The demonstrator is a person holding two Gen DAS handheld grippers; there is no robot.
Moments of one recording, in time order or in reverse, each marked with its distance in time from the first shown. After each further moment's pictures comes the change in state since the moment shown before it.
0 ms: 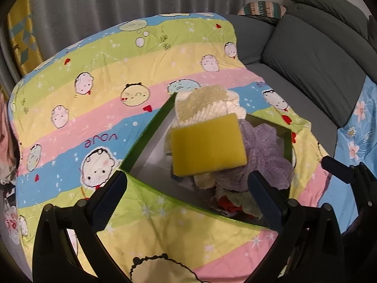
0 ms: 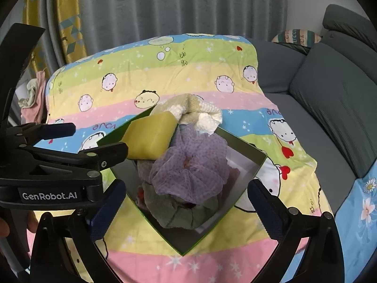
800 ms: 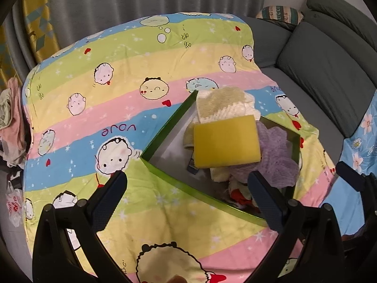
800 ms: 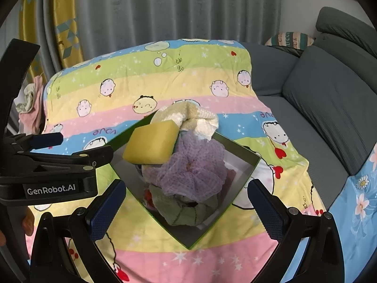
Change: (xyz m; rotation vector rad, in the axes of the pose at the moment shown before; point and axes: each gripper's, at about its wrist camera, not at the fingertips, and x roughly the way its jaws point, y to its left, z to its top) left arm -0.021 0.016 -0.003 -0.083 0.023 0.058; right arm -0.022 0.010 0.007 0.018 -0.019 -0.032
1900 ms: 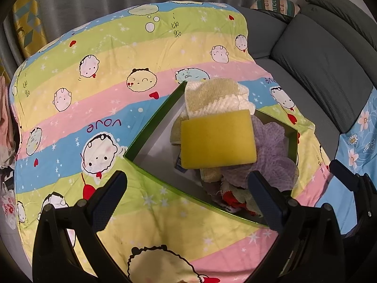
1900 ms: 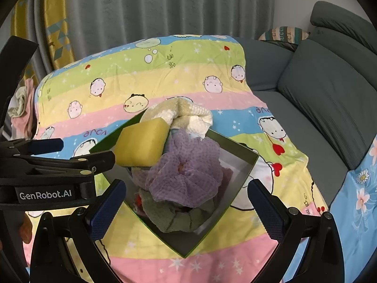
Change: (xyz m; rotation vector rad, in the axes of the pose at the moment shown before) left arm 0.024 -0.006 0.008 0.009 0.064 -0.053; right arm 0.019 -0.008 0.000 0.032 0.015 -0.035
